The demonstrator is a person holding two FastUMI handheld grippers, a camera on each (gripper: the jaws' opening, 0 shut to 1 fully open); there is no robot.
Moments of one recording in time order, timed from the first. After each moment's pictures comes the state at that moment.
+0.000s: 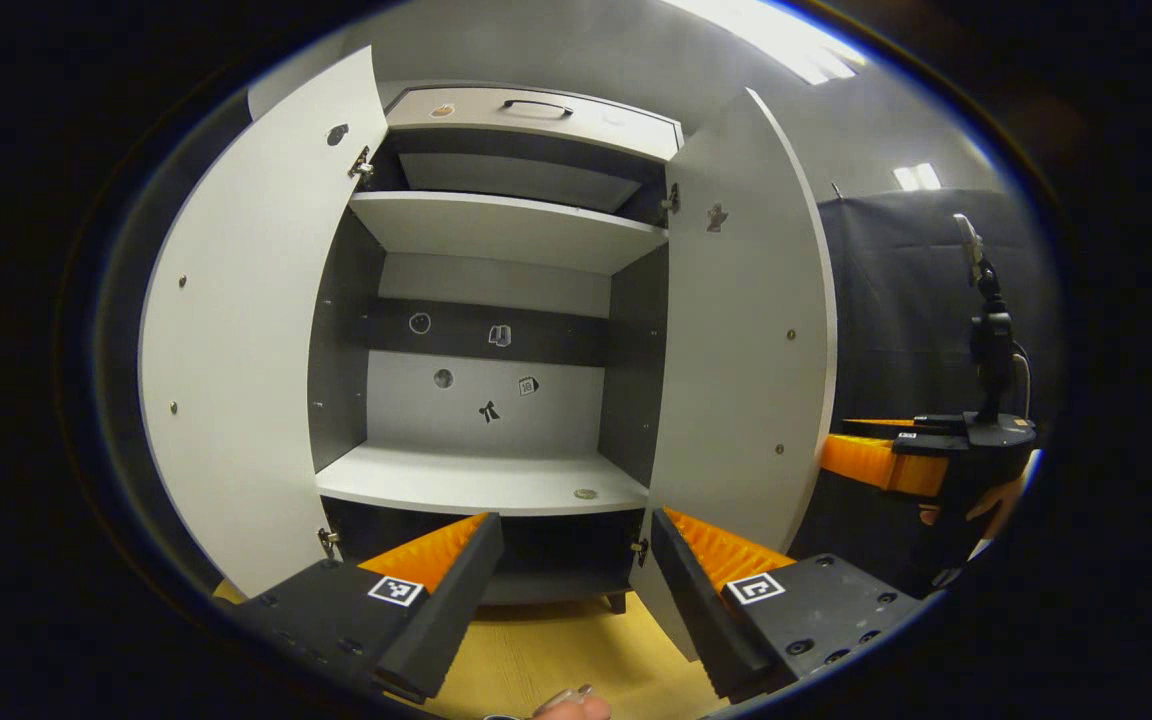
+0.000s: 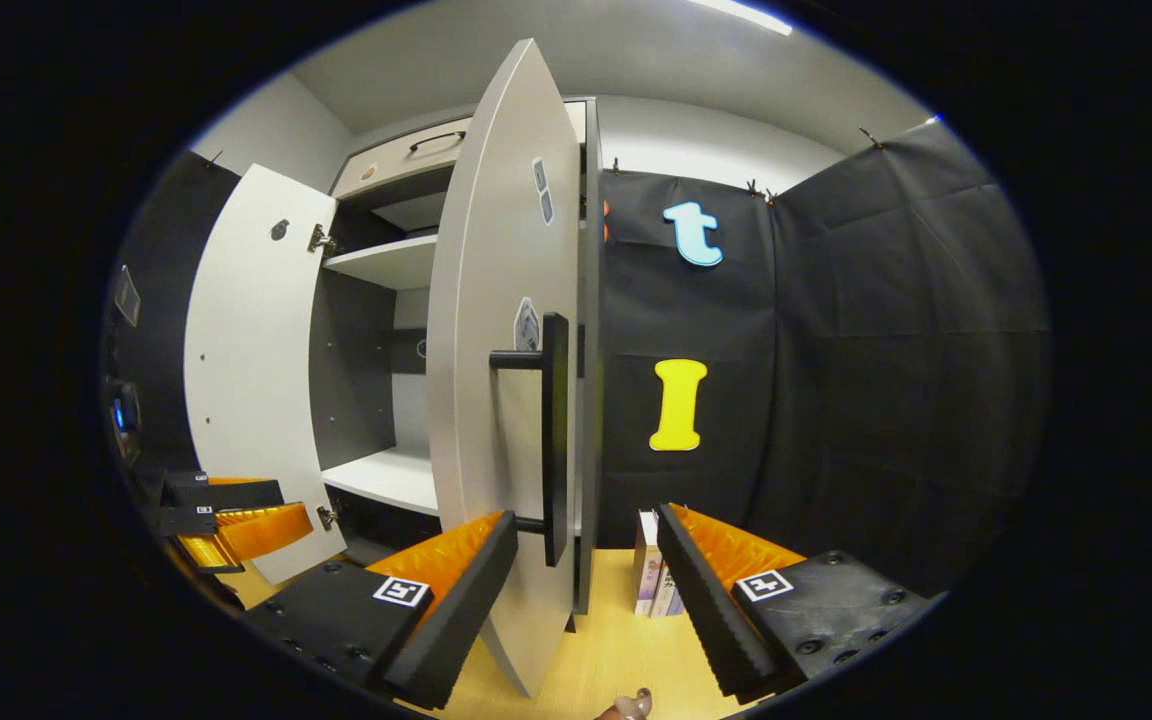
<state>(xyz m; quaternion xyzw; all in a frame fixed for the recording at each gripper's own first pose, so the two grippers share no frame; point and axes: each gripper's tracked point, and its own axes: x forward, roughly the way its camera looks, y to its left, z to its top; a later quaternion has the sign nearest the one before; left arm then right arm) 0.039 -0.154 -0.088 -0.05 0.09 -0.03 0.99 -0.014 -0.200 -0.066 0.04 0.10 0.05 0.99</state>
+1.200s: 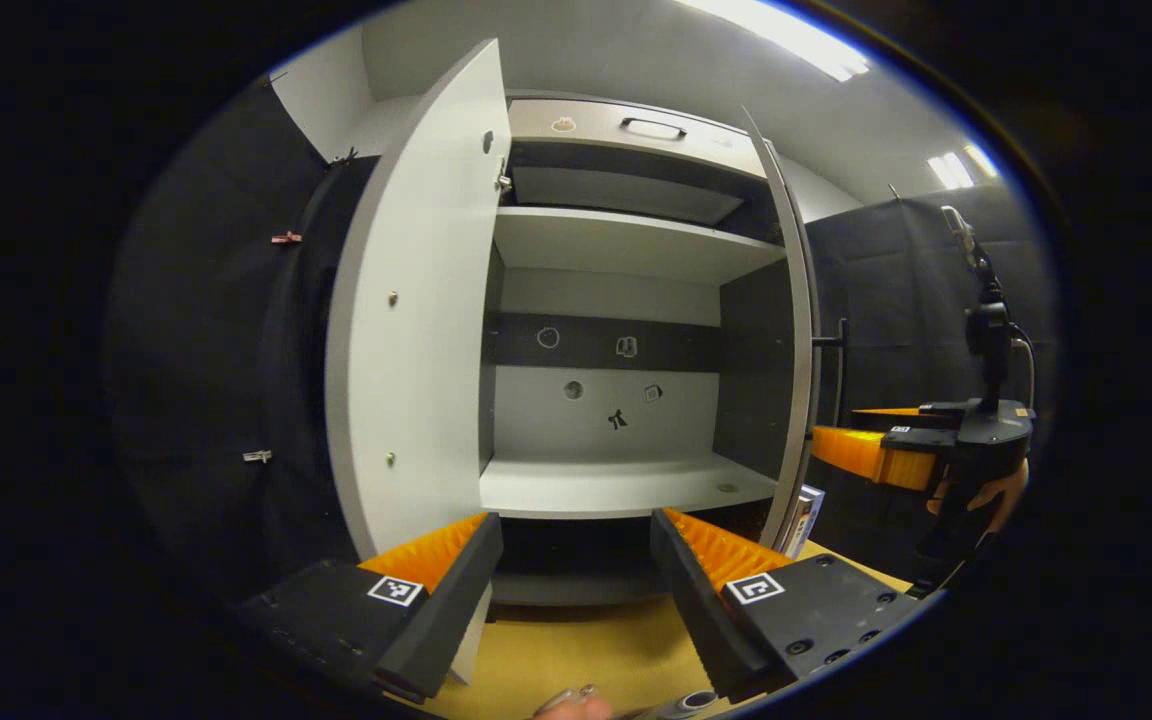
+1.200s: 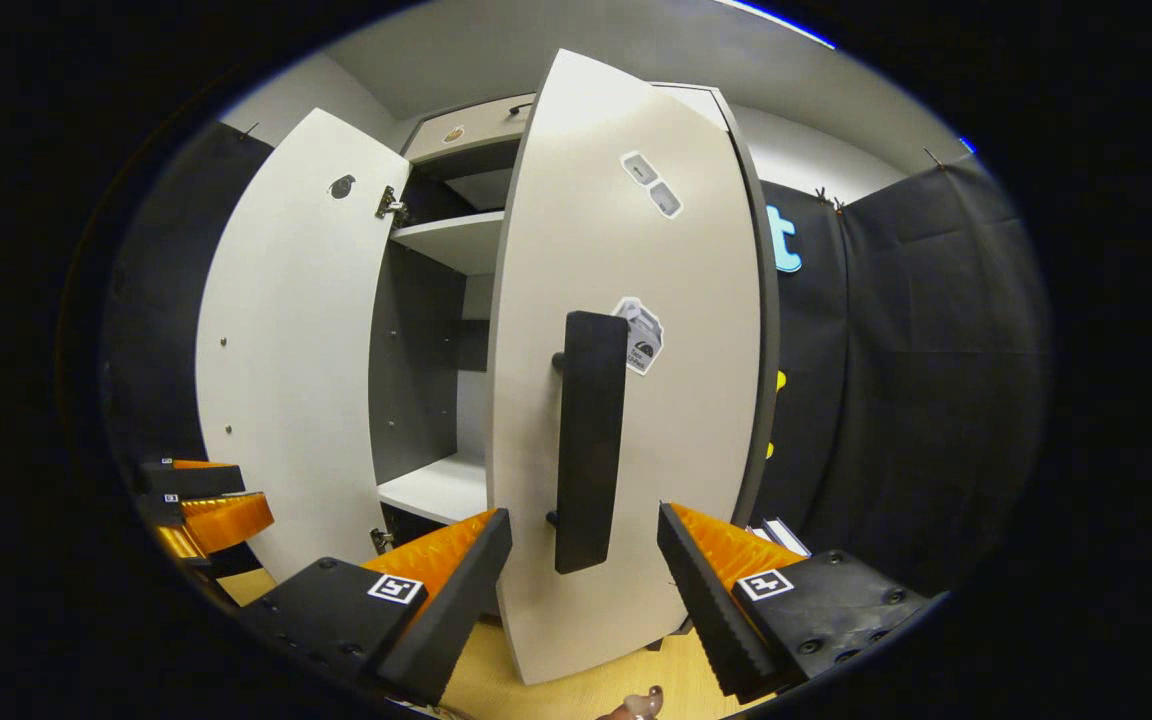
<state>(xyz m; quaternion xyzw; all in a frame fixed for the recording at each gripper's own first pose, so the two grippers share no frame) -0.014 0.034 -0.076 -0.03 0.08 0.07 0.99 0.030 -0.040 -0.067 0.02 0.10 0.08 0.99</state>
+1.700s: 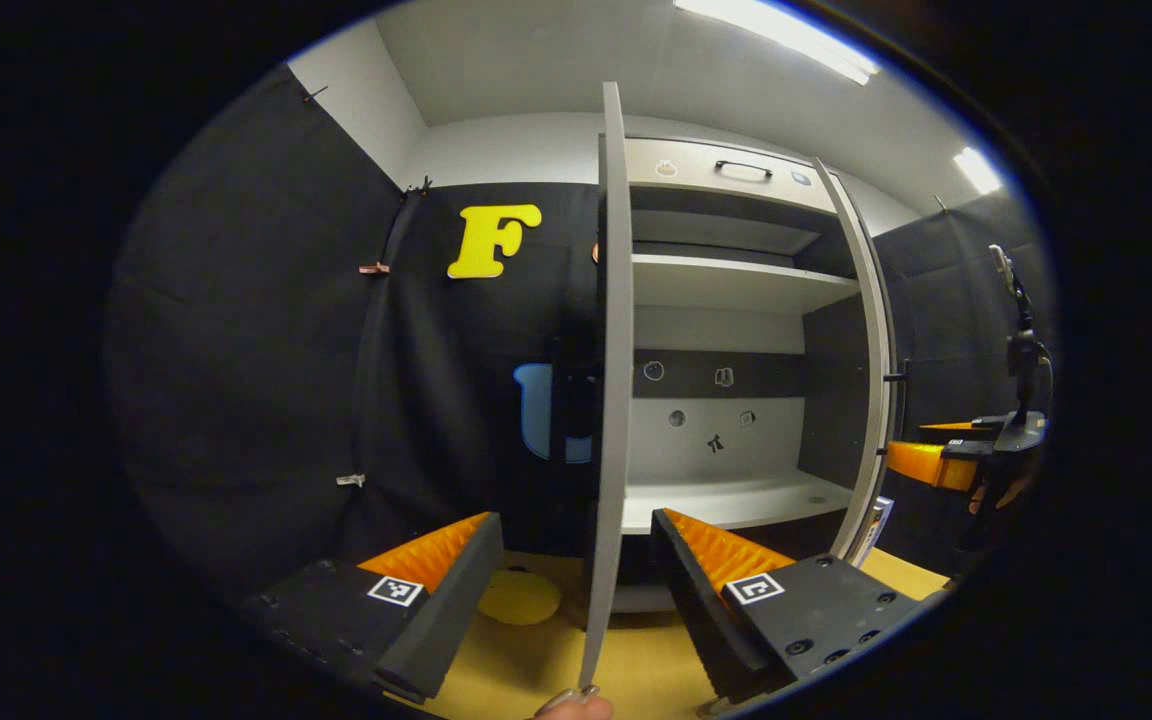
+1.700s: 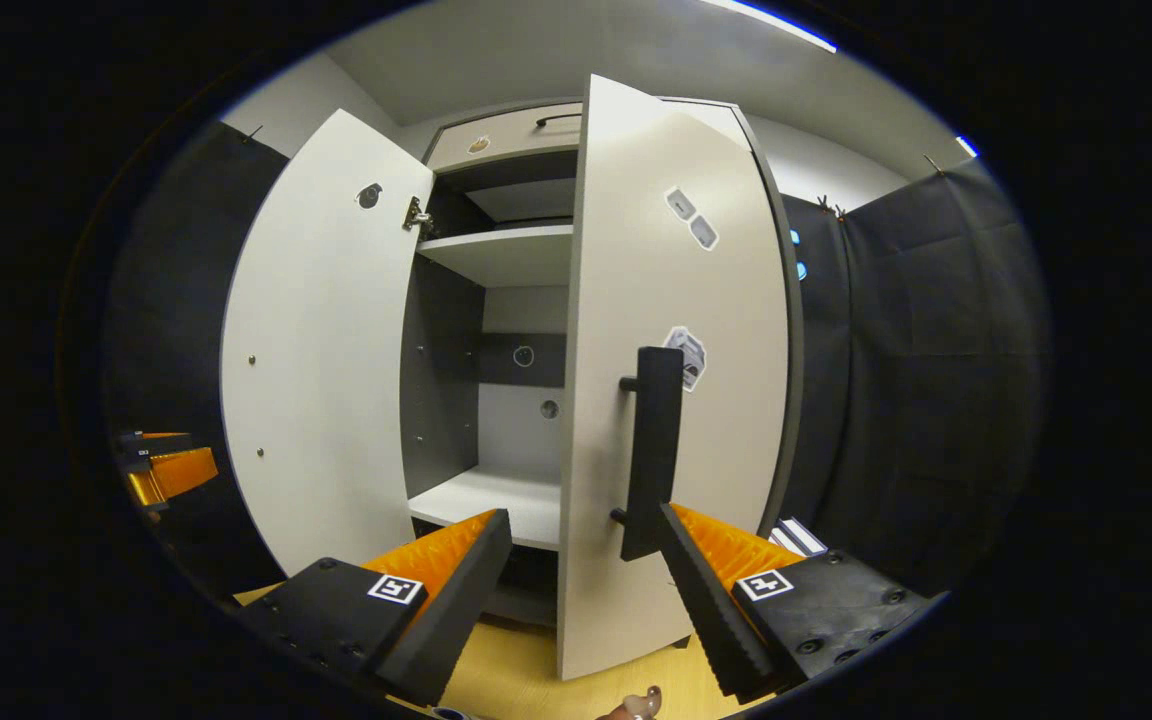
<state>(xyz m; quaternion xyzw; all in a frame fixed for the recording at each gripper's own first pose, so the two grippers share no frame) -0.088 0.154 -0.036 0.00 0.05 0.17 0.98 0.013 0.019 -0.050 0.04 0.09 0.09 0.99</state>
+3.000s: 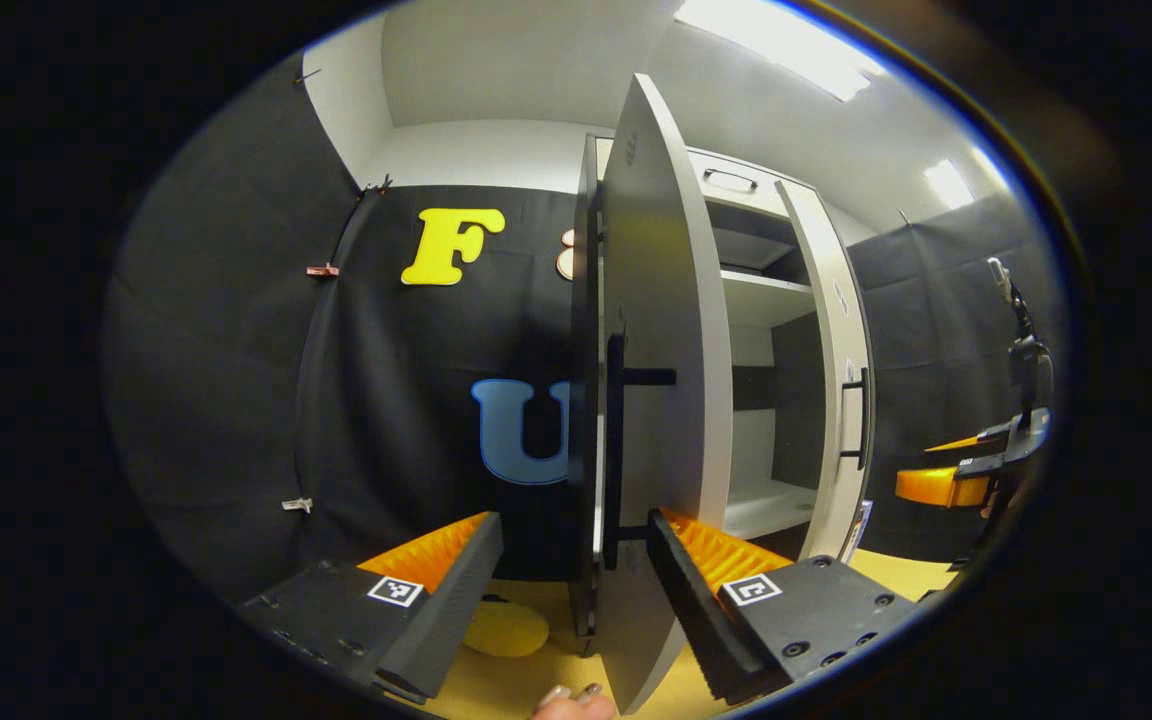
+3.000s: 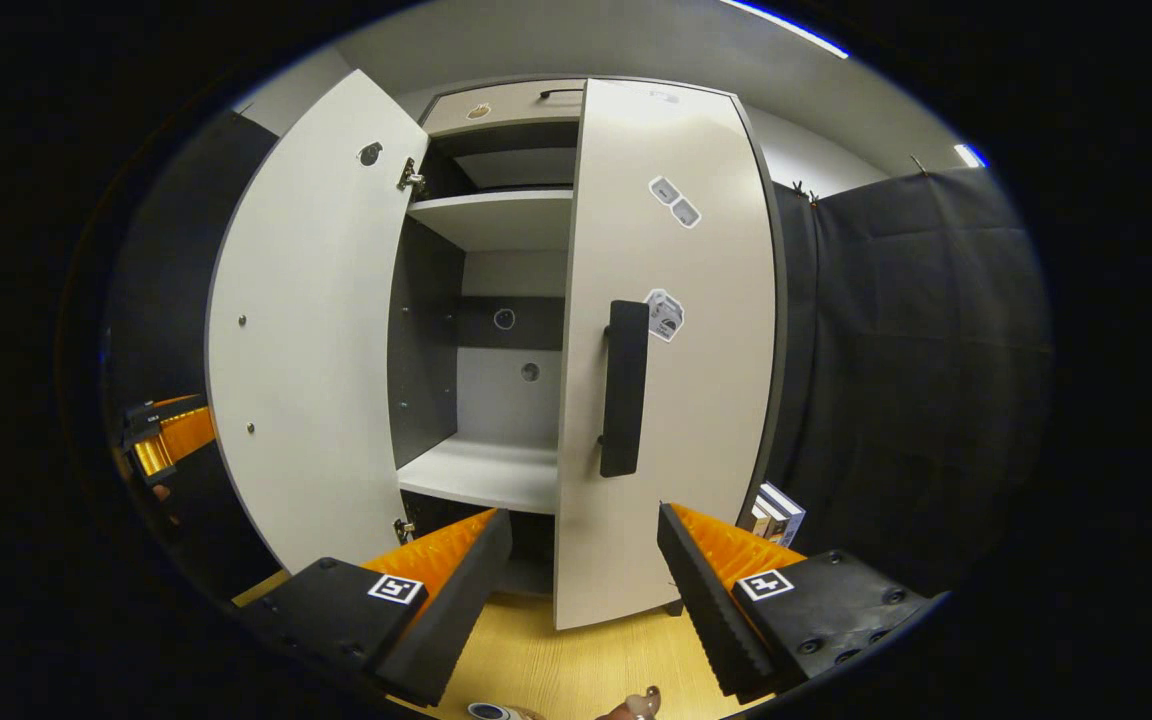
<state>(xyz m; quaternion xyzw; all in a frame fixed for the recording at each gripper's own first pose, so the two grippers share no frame) -0.033 0.184 -0.041 -0.02 0.03 0.07 1.00 -0.011 0.029 -0.074 0.02 0.14 0.02 0.99</state>
